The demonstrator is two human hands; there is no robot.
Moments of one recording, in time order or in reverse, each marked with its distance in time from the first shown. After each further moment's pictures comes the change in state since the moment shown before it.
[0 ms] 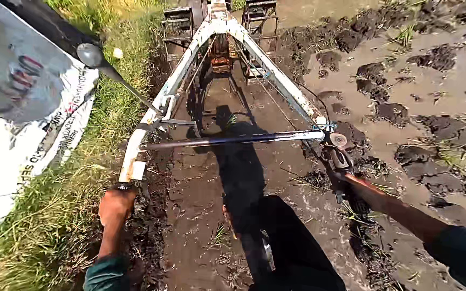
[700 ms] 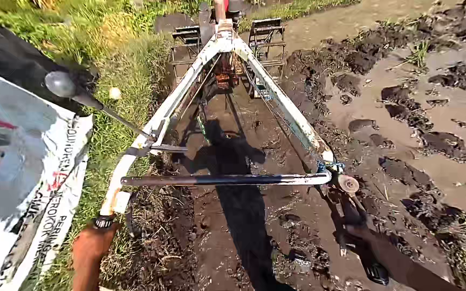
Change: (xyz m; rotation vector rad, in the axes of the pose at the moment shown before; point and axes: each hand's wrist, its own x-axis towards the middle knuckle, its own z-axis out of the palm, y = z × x) left_hand 0.496 0.079 -0.045 -0.071 -0.015 0.121; right_hand 0.144 -0.274 0.303 0.213 0.028 0.021
